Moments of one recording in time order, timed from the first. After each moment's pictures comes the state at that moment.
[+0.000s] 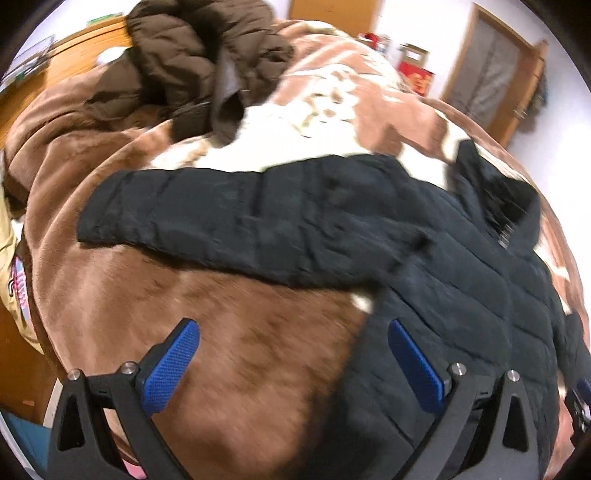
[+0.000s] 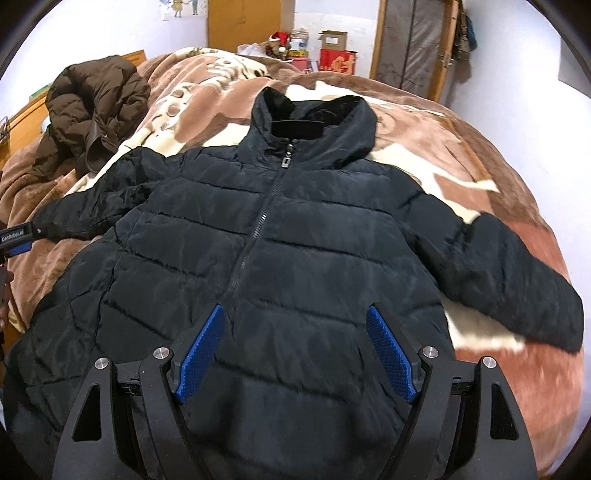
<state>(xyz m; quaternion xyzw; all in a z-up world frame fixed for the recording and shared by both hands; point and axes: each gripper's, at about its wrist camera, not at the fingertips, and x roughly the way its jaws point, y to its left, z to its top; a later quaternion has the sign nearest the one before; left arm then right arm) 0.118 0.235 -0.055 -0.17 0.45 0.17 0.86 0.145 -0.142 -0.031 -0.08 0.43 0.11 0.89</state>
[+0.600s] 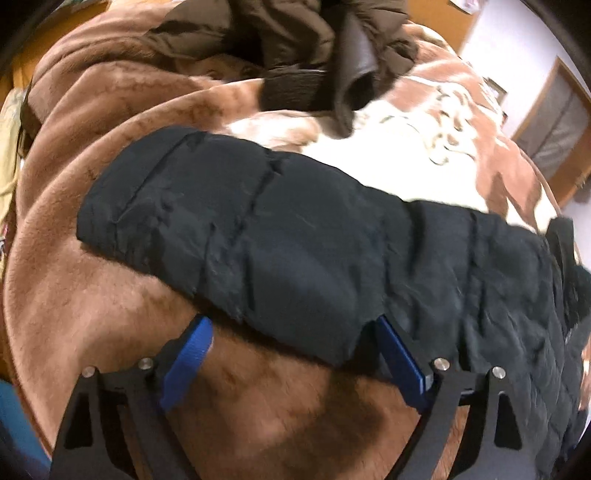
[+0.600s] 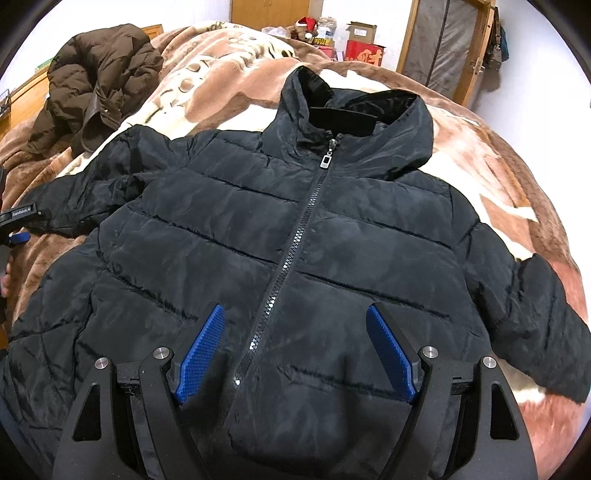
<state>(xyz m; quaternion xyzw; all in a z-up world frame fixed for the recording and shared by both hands) 0.153 0.356 -0.129 -0.27 0.44 0.26 0.82 0.207 -0.093 -0.070 -0.12 0.45 0.13 0.87</state>
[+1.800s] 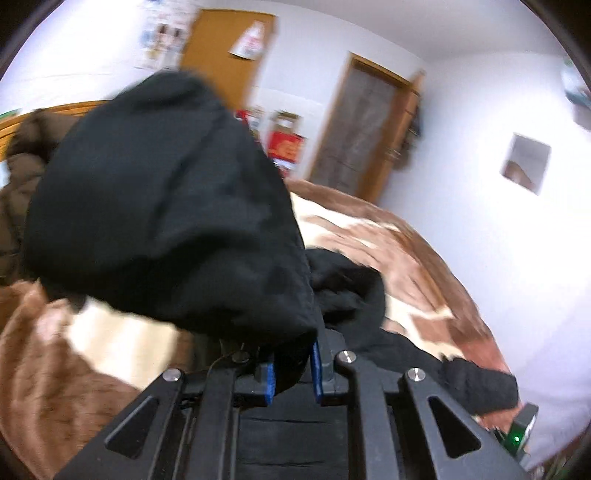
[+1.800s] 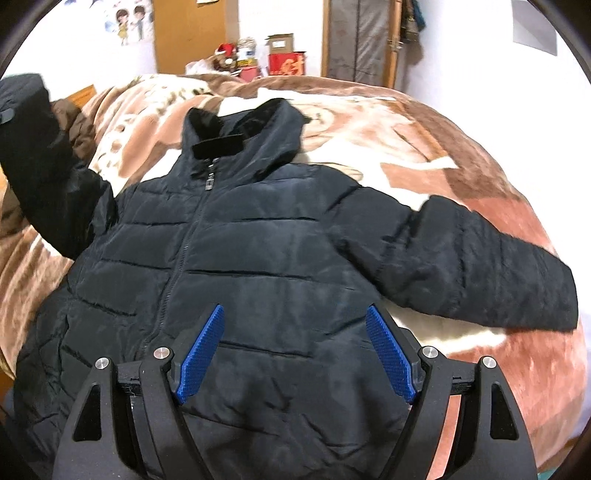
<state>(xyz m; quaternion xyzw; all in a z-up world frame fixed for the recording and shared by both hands) 0.198 0.125 0.117 -0.14 0.29 -0.07 0.94 0.168 -0.235 -0.029 0.00 0.43 0.03 0.90</state>
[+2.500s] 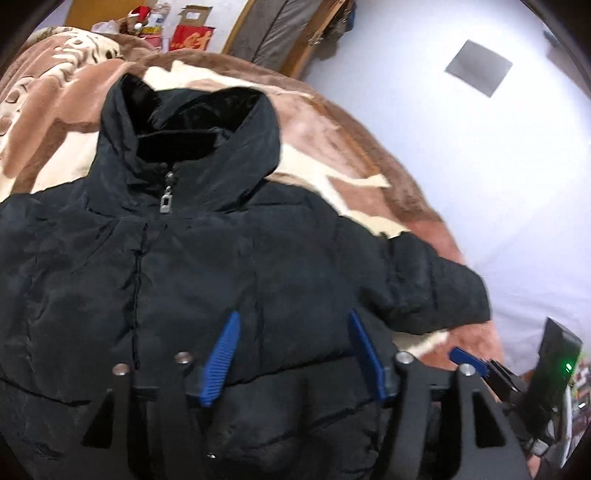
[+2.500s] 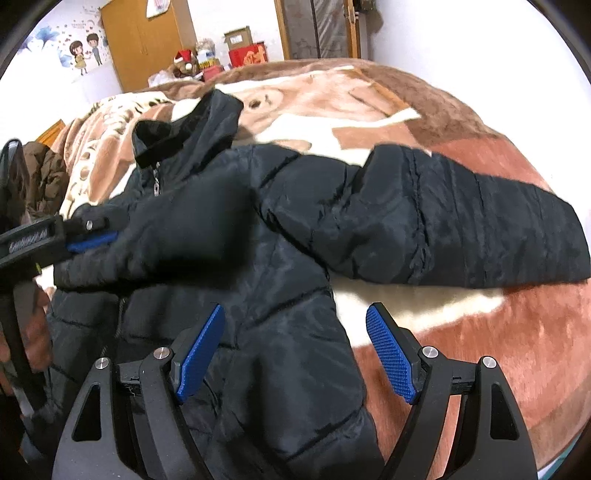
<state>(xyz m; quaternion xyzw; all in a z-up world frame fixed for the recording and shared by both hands) 0.273 -0.045 -0.040 -0.14 0.44 -0.26 0.85 0.176 -0.296 -0.049 0.07 0.43 0.00 0.90</state>
